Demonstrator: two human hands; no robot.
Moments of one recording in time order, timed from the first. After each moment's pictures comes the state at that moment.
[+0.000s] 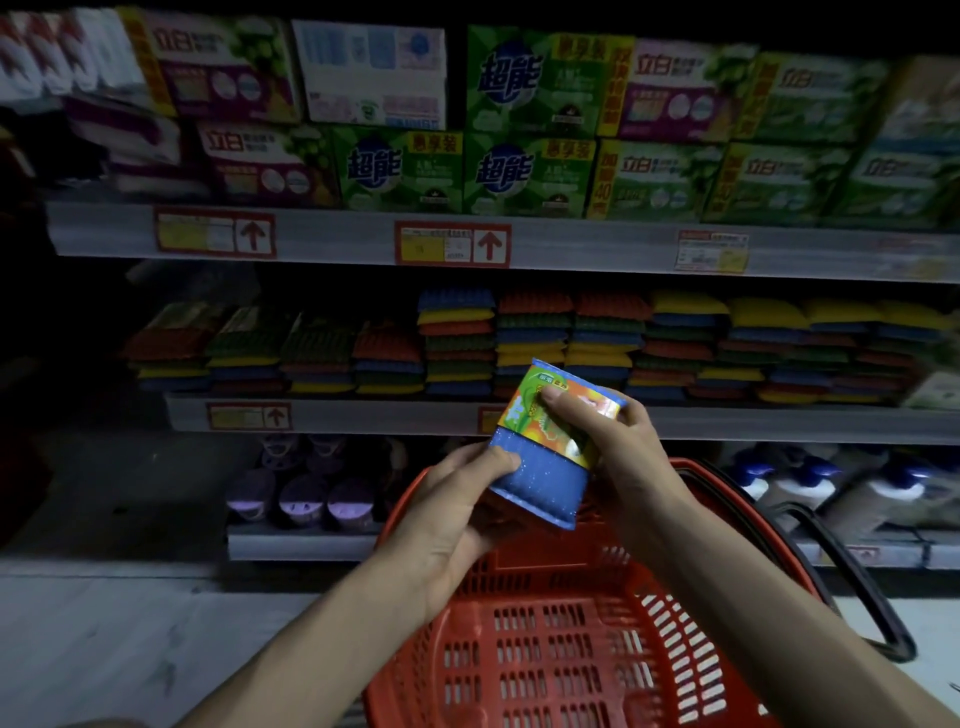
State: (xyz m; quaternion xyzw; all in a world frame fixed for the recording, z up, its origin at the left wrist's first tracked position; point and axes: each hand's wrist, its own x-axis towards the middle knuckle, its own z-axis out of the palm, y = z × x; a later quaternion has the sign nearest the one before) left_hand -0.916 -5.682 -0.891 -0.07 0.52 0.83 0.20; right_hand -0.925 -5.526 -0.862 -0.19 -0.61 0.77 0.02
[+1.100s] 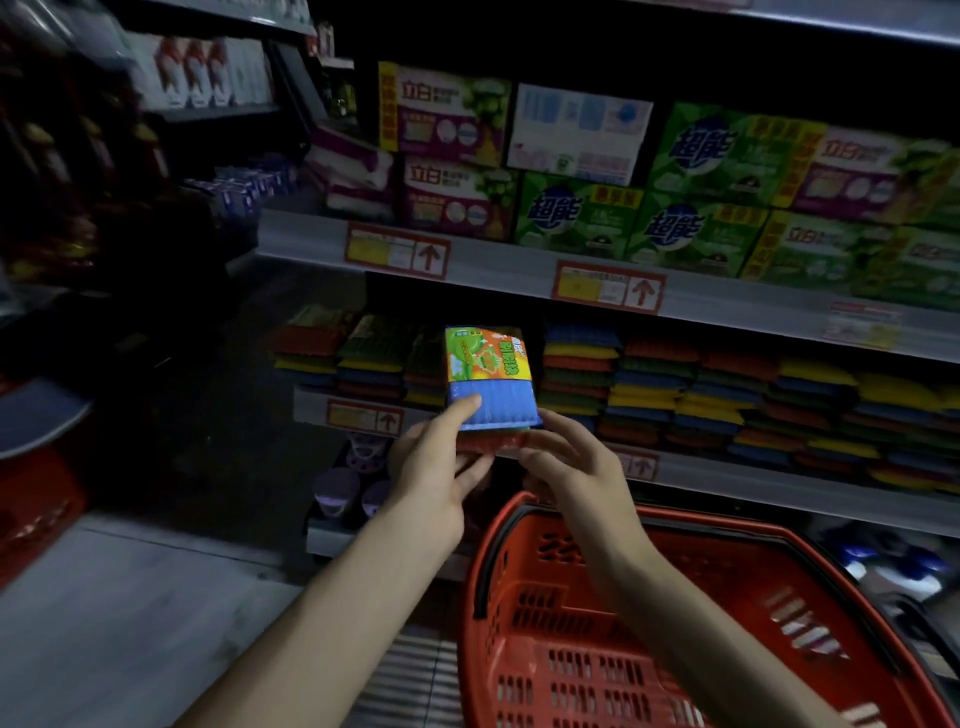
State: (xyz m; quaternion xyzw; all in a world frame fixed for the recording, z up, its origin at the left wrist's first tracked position) left_hand -0.956 -5.793 -0.868 -0.25 0.40 0.88 -0.01; right_hand -0.931 -5.657 -0.870 0.00 -0.76 0.66 0.01
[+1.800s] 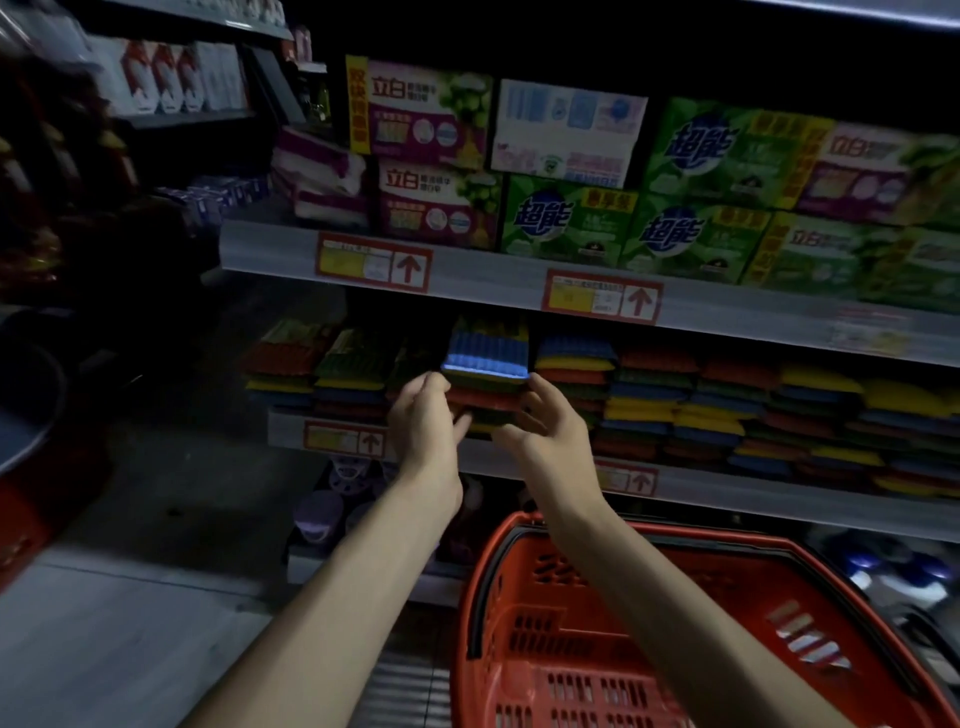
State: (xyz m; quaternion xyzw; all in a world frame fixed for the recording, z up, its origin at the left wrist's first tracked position) left_hand -1.027 -5.786 -0.874 -0.23 0.44 0.86 -0.10; right_hand -0.995 -5.678 -0.873 0.00 -0.77 0.63 0.08
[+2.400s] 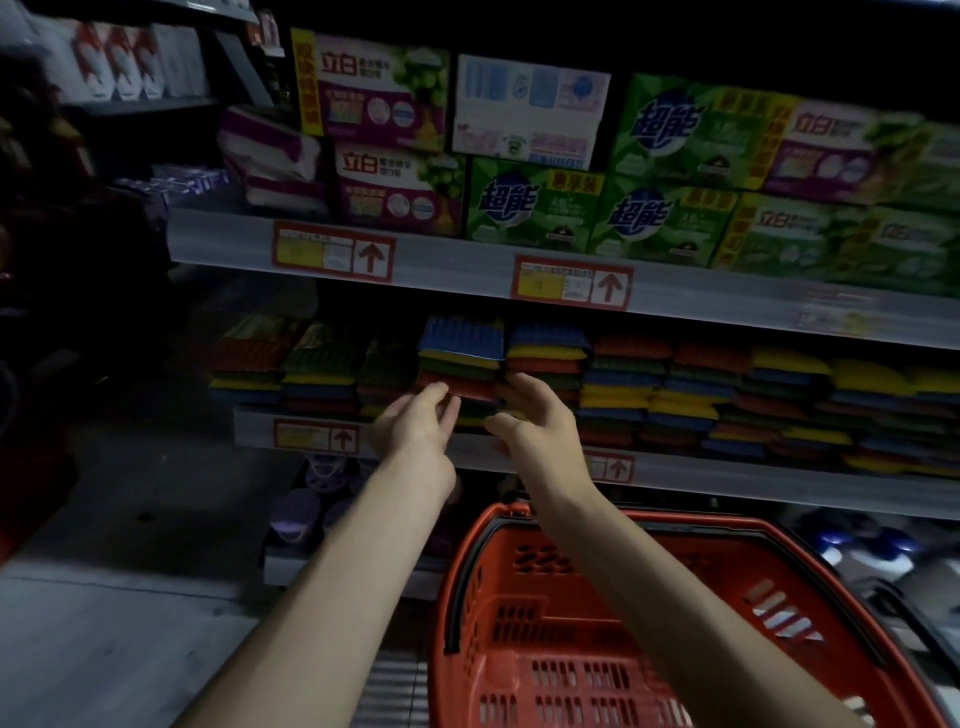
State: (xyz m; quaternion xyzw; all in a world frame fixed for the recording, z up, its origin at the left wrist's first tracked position) left_hand -1.037 -5.770 -0.881 -0.31 0.31 0.90 -0.05; right_hand -1.002 -5.664 -0.874 -0.06 -0.75 0.66 0.04
